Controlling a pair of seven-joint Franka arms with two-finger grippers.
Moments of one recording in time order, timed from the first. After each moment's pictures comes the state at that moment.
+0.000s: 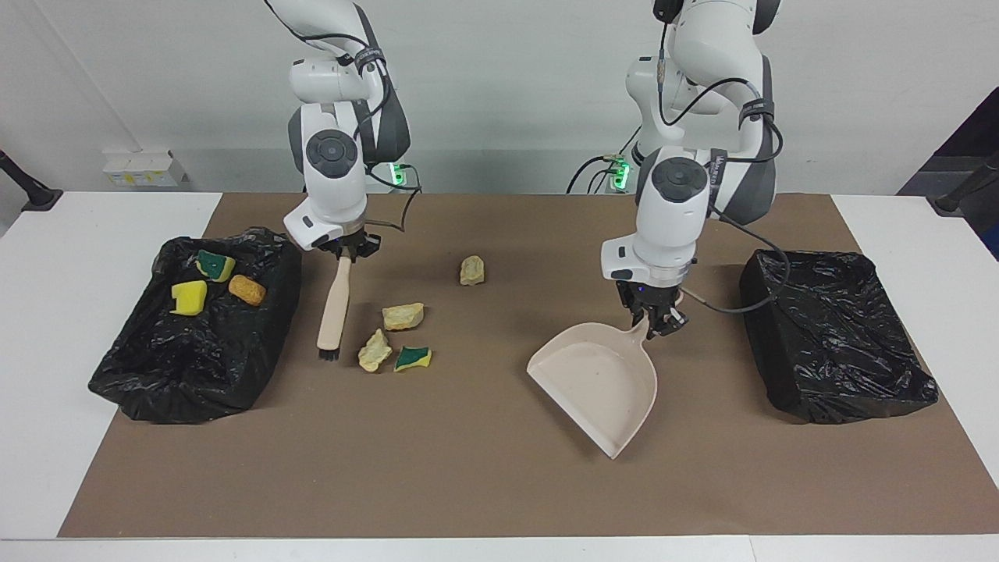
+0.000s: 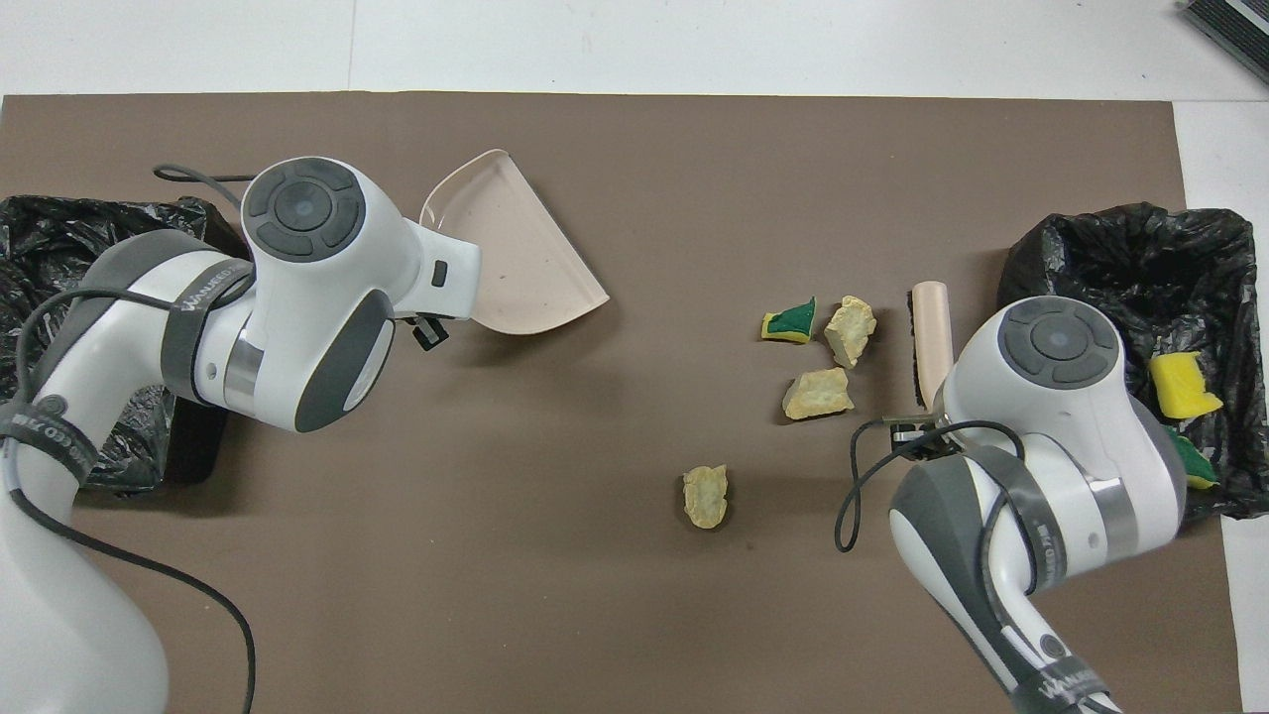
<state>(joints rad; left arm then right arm) -0.41 0.29 0.04 -1.74 0.12 2.07 0.64 0.02 -0.01 0.18 -2.17 -0.18 1.92 0.34</state>
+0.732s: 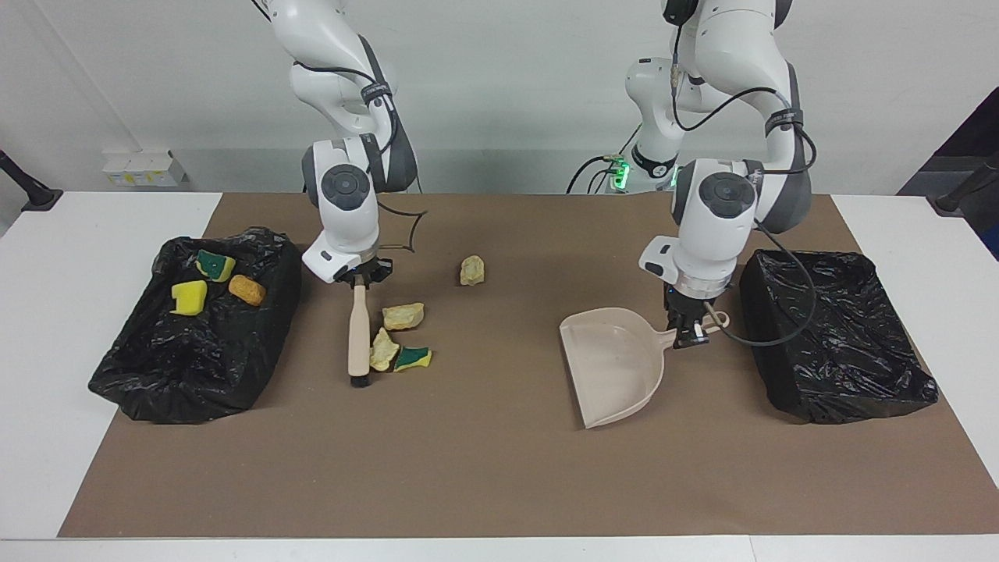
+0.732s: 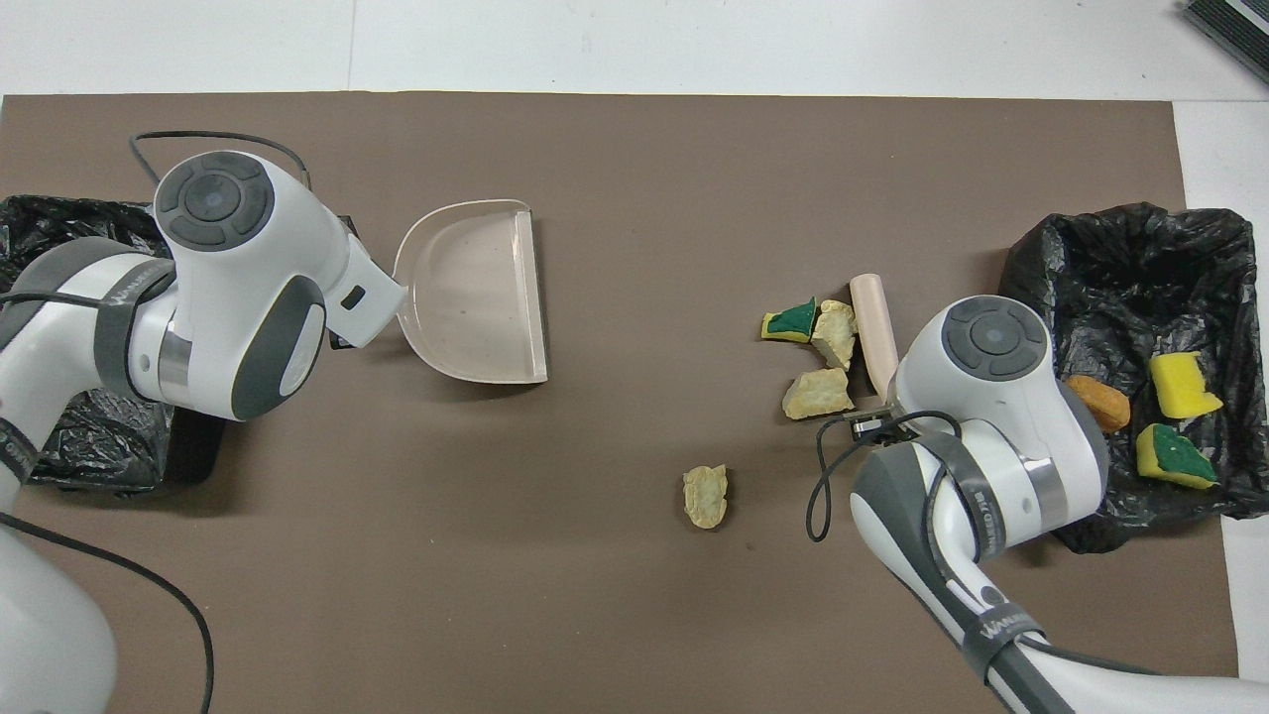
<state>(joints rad) -0.31 0.28 0.04 -1.79 0.11 2.12 1.20 0.05 0.10 0.19 -2.17 -0.18 2.05 0.23</state>
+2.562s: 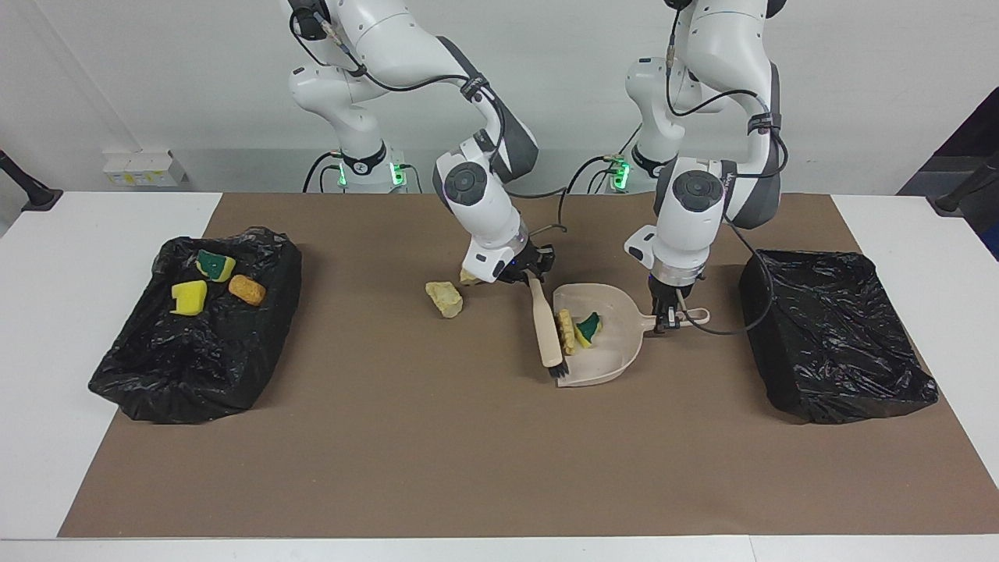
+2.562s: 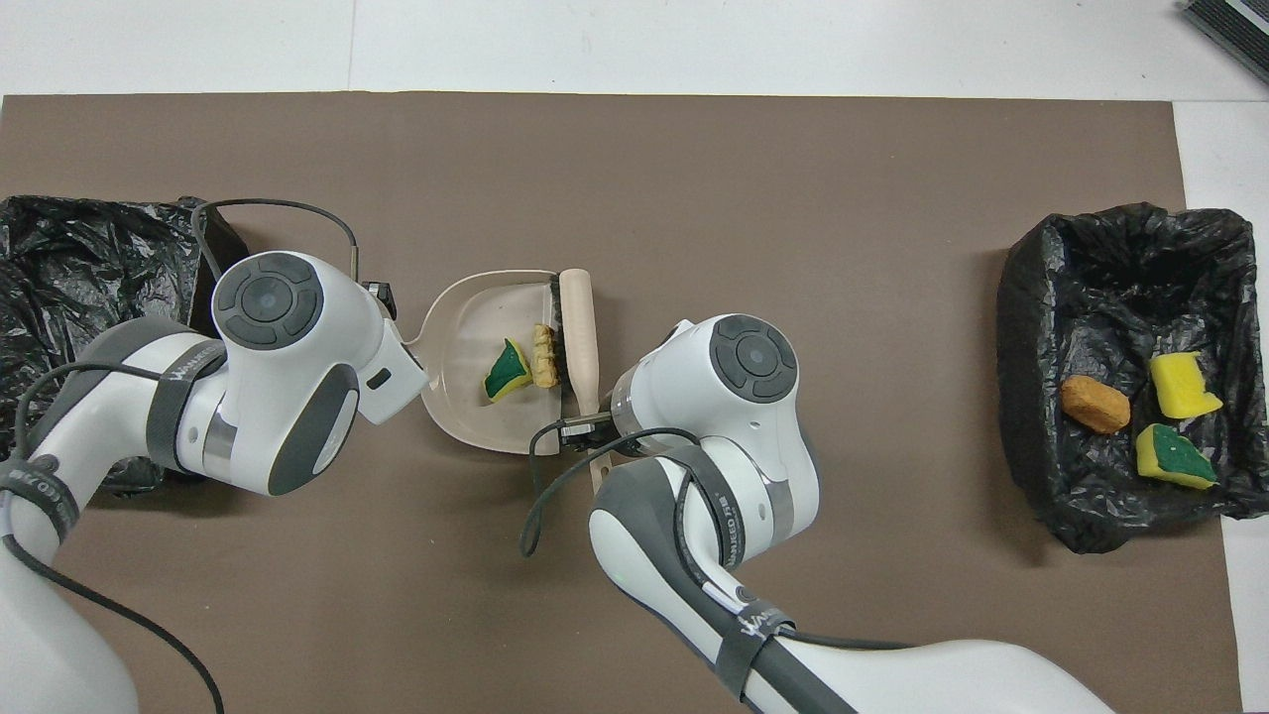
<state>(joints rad) -0.35 0.19 0.02 -2.04 0.13 2.26 1.28 0.42 0.34 0.22 -1.88 0.42 2.29 0.26</state>
